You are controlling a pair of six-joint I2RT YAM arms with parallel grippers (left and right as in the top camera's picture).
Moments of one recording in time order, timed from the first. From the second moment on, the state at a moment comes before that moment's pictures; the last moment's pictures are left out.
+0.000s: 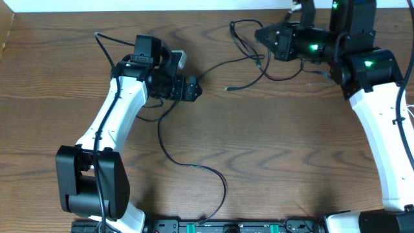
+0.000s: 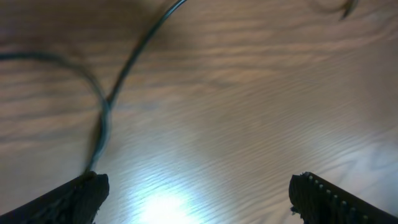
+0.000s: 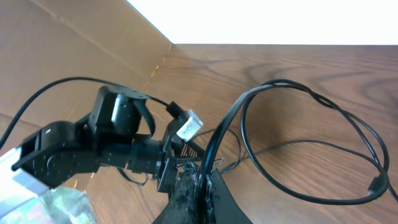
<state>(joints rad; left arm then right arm) -0.14 1.75 1.34 -0.79 0.44 -0.01 0.20 1.56 1.64 -0.60 -0.74 0.36</state>
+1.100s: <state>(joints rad) -0.35 1.75 1.34 -0.22 0.84 -0.59 0.19 1.56 1.64 -0.82 -0.71 0.23</state>
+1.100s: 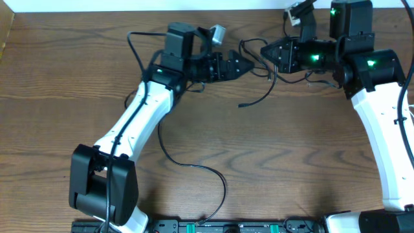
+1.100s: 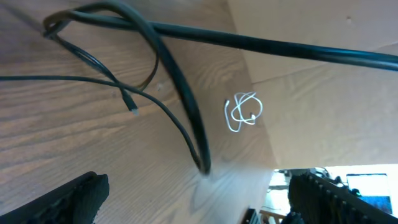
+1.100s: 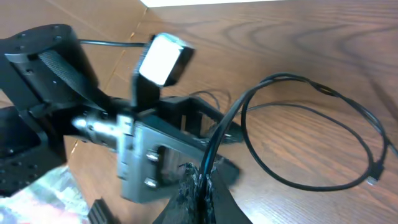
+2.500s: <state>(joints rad) -0.10 1.75 1.34 -0.51 0.37 -0.58 0.04 1.56 1.64 -0.96 -0.74 0.21</state>
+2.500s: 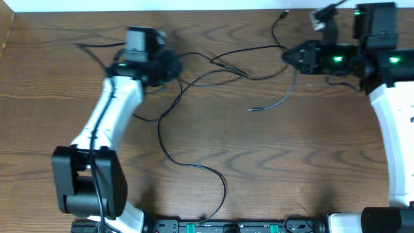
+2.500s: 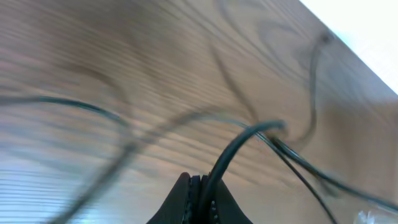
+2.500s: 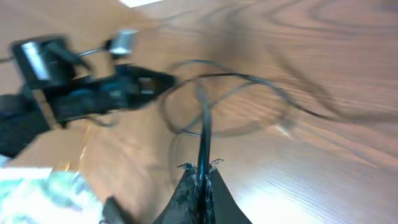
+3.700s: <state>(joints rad) 0.31 1.75 1.34 -0.68 0.37 -0.47 -0.47 1.56 1.64 -0.97 -0.34 0.22</state>
